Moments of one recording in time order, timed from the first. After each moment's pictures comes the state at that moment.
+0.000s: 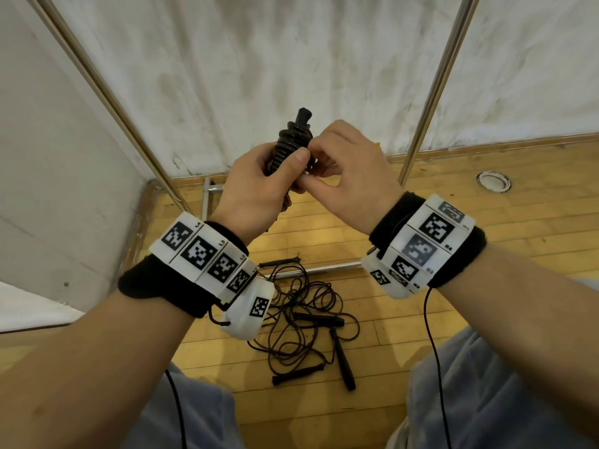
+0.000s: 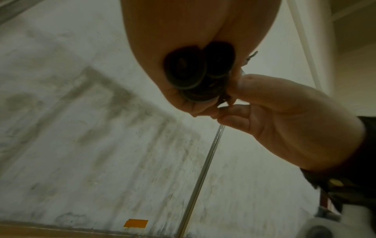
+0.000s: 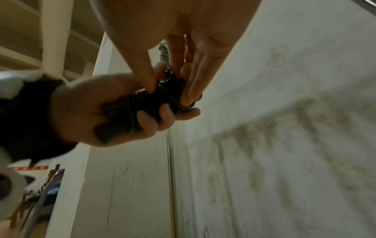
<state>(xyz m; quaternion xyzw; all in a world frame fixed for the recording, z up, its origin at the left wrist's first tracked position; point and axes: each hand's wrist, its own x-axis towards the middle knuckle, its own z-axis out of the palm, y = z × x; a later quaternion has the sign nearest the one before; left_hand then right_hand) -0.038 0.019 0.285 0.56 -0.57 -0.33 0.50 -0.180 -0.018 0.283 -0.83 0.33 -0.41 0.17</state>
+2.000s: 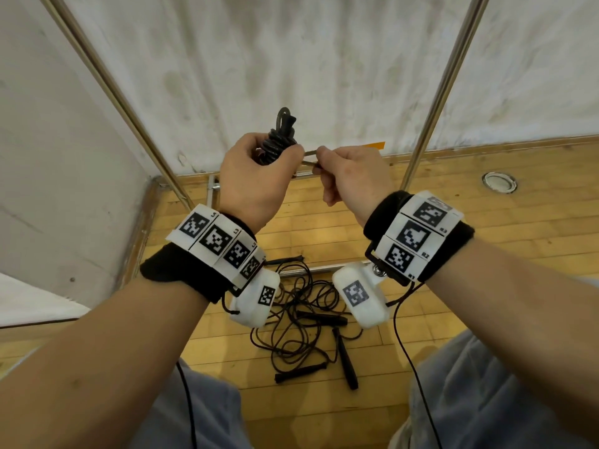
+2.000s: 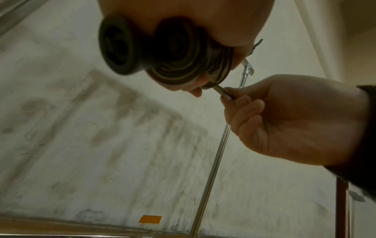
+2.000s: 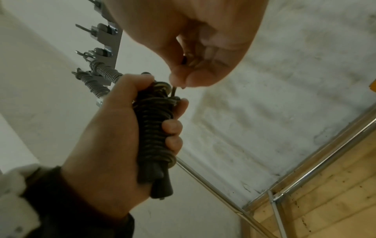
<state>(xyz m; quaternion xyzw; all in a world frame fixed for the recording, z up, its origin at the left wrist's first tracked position) -0.034 0.004 0.276 0.64 -0.46 -0.25 0.56 -0.163 -0.026 0.276 -0.60 0.47 -0.42 0.50</state>
